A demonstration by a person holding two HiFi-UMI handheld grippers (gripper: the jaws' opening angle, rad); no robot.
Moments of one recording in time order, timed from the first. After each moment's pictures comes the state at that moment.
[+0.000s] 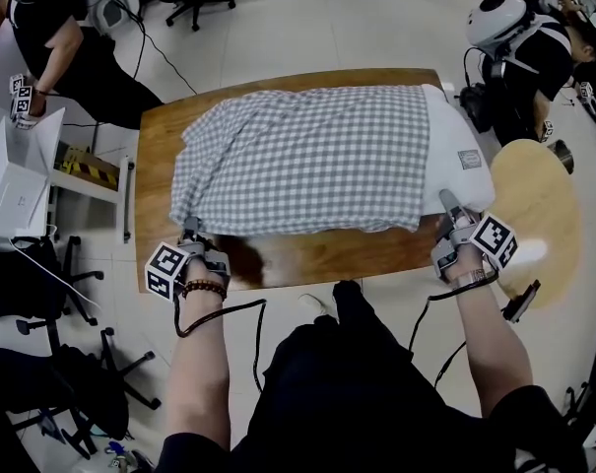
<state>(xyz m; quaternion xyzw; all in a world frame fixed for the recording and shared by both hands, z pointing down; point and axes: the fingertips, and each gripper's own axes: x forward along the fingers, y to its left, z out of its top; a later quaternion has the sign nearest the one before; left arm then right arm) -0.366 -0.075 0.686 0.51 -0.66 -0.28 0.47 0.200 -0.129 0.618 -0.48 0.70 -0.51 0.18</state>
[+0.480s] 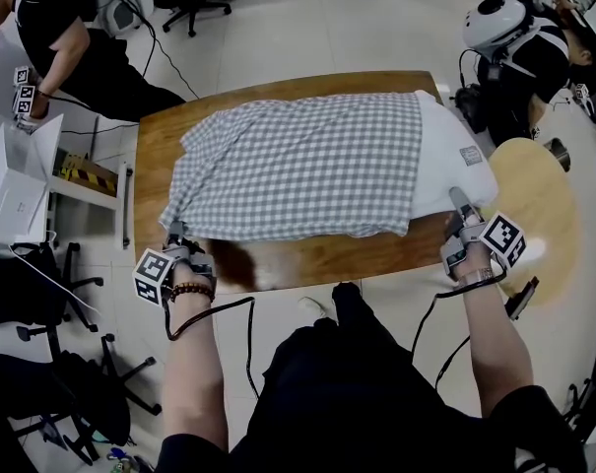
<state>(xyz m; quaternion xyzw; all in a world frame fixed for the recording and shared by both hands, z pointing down) -0.409 -0.068 0.671 0.50 -0.66 -0.31 0.47 0.215 -0.123 0.598 -0.50 0.69 -0.49 0.19</state>
